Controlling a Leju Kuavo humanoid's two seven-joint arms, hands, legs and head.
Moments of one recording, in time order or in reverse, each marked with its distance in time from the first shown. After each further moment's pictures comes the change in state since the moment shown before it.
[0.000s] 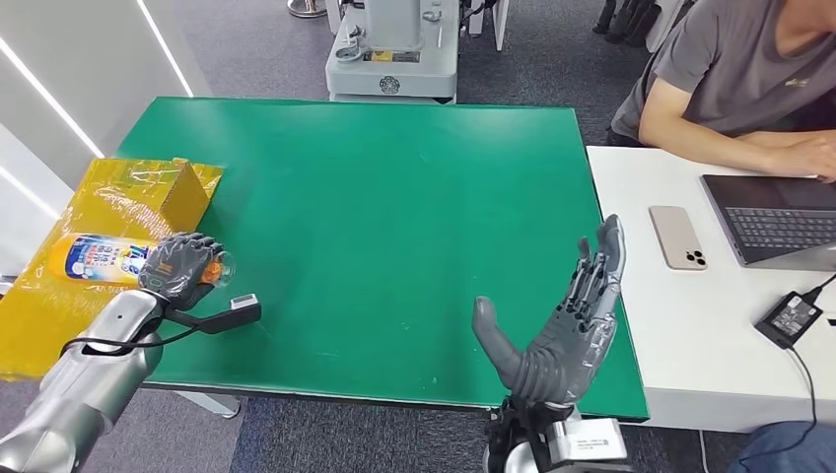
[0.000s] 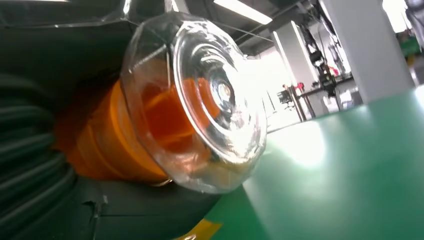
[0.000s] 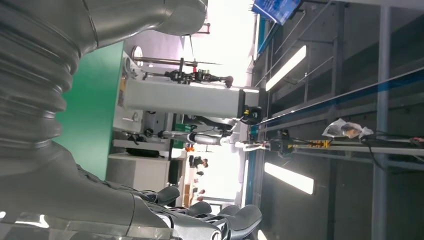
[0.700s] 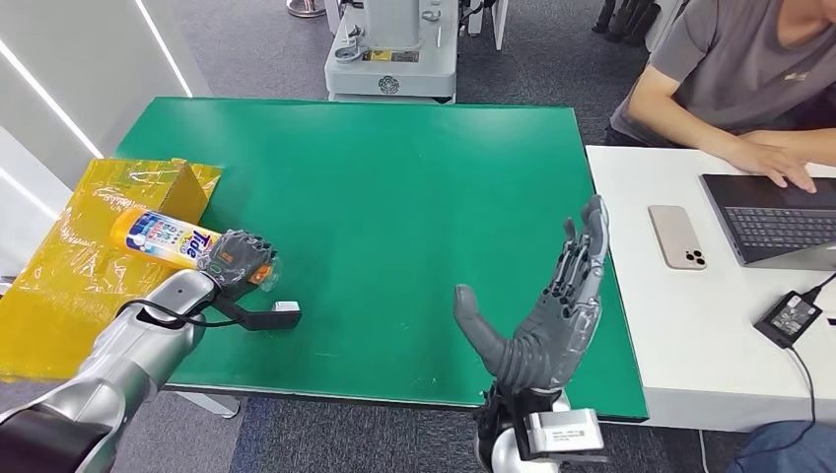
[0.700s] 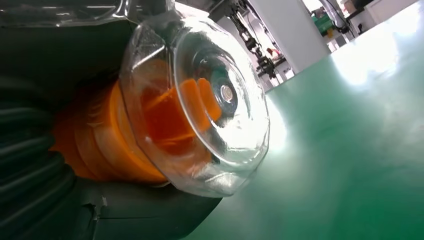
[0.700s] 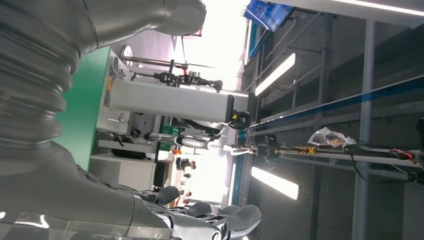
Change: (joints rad) left arm -0.185 -0.137 -0.142 0.255 -0.159 -0.086 -0.029; right arm -0.061 0.017 0.021 0.037 0.037 0.000 0.000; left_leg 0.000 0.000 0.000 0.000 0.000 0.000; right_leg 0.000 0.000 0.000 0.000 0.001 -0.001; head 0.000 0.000
